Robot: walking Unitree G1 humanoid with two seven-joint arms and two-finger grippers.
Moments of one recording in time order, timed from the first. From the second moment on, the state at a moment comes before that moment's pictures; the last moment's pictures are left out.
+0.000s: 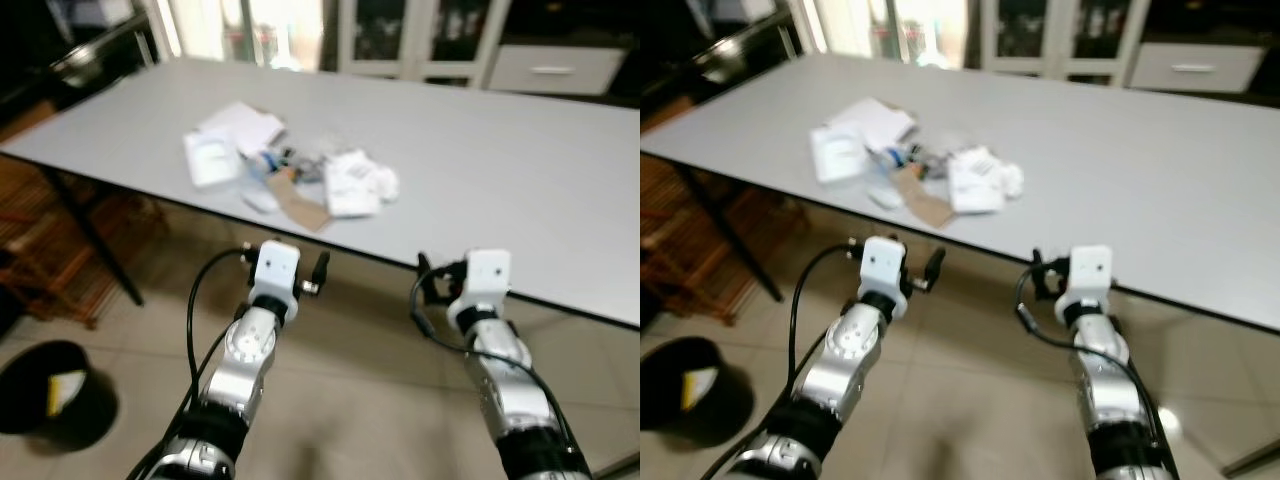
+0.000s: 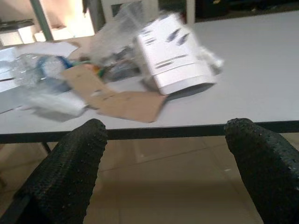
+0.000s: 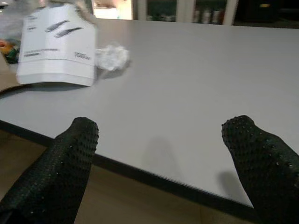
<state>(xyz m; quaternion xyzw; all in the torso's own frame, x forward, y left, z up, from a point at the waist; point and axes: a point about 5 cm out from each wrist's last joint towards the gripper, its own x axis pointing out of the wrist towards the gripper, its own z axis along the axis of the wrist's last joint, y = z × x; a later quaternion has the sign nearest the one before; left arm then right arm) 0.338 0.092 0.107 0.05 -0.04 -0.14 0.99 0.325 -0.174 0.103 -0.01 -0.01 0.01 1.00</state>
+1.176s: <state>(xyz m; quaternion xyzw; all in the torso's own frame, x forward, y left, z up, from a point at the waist) 0.341 0.106 0.106 0.05 -0.03 -0.12 0.99 0.325 -0.165 0.101 0.00 -0.01 0.02 1.00</state>
